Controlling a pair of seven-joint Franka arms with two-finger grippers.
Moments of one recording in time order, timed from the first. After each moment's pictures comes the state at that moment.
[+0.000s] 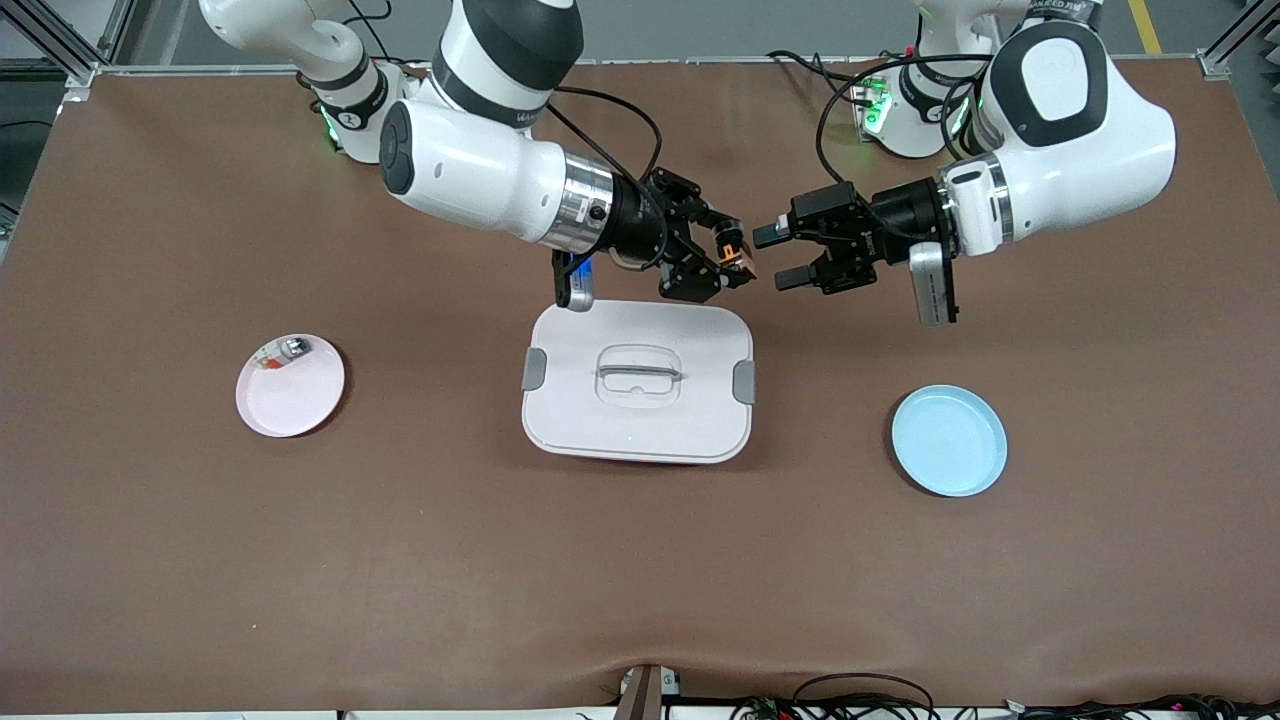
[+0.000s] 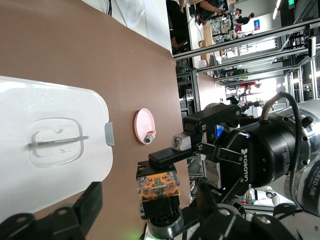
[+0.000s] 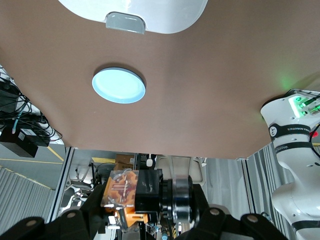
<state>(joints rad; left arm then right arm) -0.03 -0.05 -0.32 -2.06 -1.37 2.12 0.47 0.74 0.41 -0.04 -1.40 0.97 2.21 1.68</state>
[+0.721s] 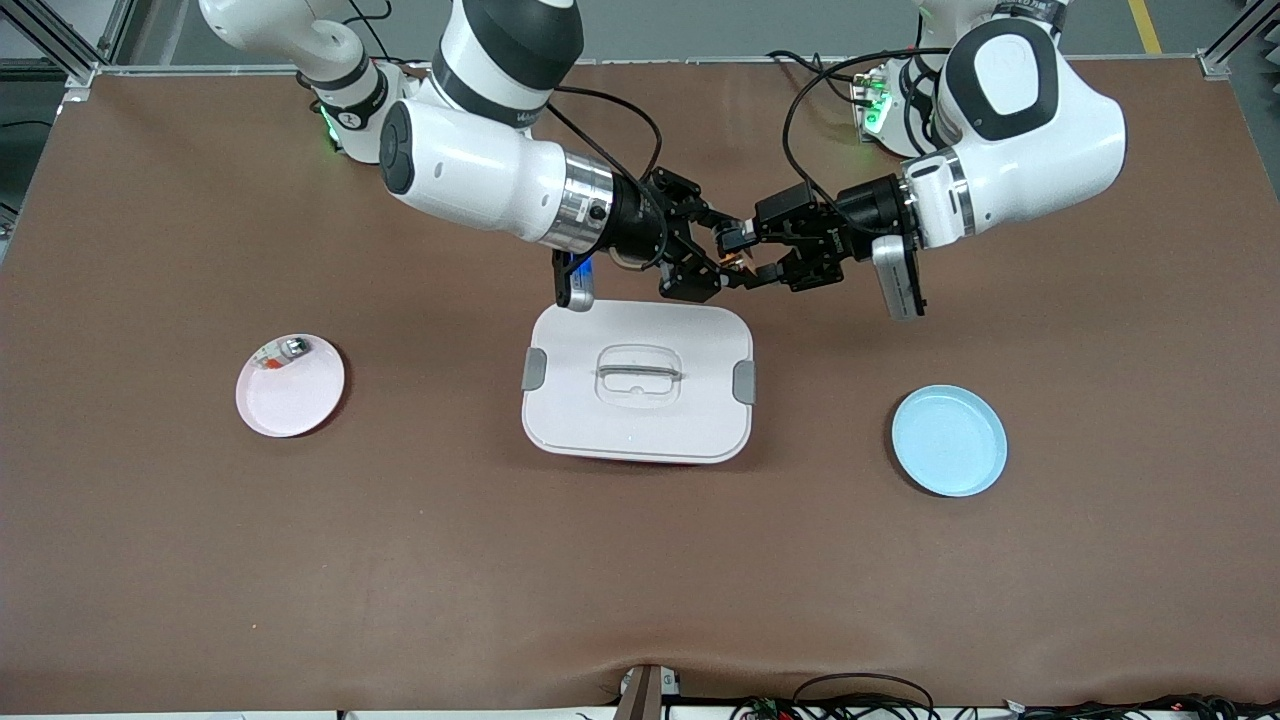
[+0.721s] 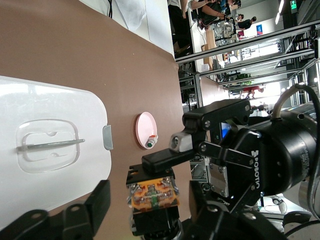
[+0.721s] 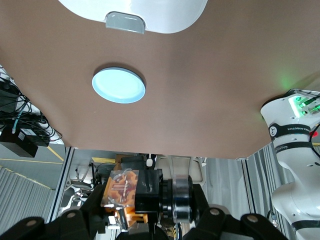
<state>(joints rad) -0.03 -0.05 -0.40 -2.07 -1.40 2.22 0.47 0.74 0.41 -0.04 -1.40 0.97 2.21 1.68</state>
